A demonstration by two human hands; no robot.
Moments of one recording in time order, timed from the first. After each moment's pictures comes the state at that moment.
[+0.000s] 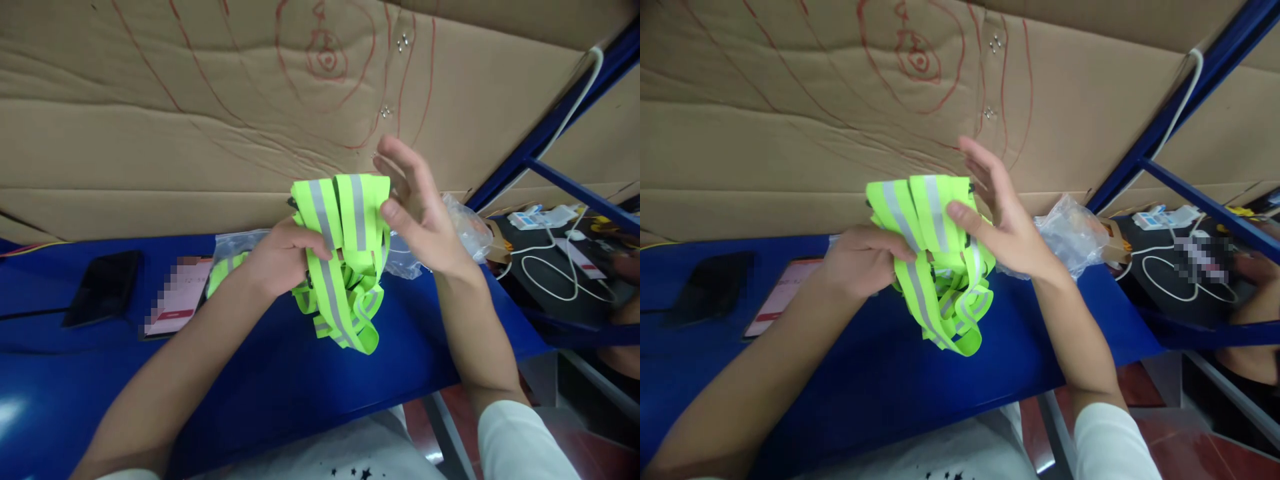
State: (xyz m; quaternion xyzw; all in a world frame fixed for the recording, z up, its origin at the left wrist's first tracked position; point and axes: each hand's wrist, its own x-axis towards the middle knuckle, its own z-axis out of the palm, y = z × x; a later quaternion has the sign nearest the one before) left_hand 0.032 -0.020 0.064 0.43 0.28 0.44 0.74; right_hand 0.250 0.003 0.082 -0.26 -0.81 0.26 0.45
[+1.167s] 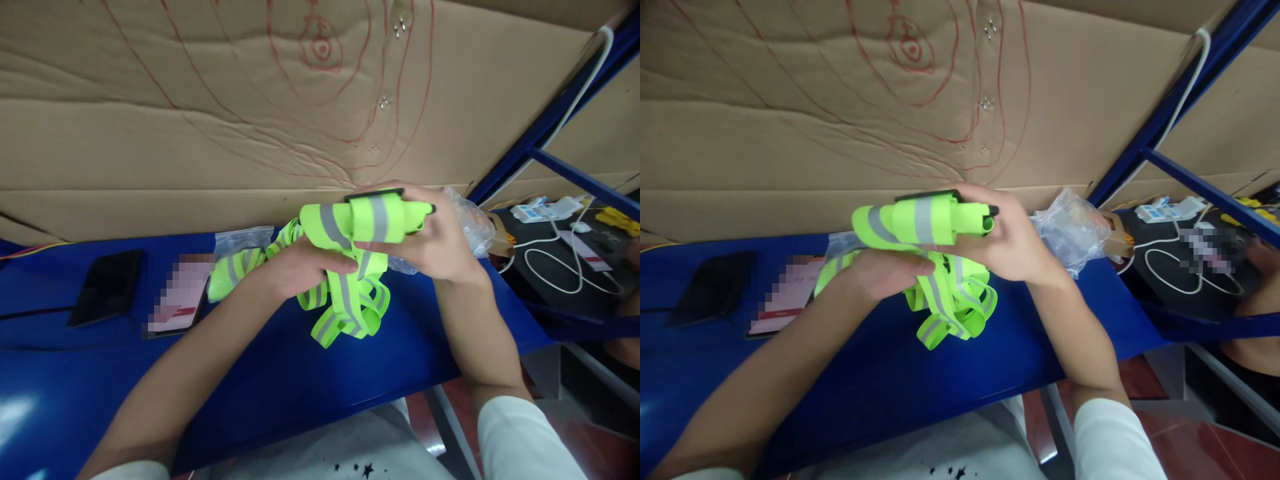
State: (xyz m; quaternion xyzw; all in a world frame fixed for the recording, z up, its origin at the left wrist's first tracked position) left_hand 0.044 -0.023 0.042 0.48 0.25 0.38 0.75; right_hand 0.244 -0.012 0.083 -0.21 -0.80 0.32 0.46
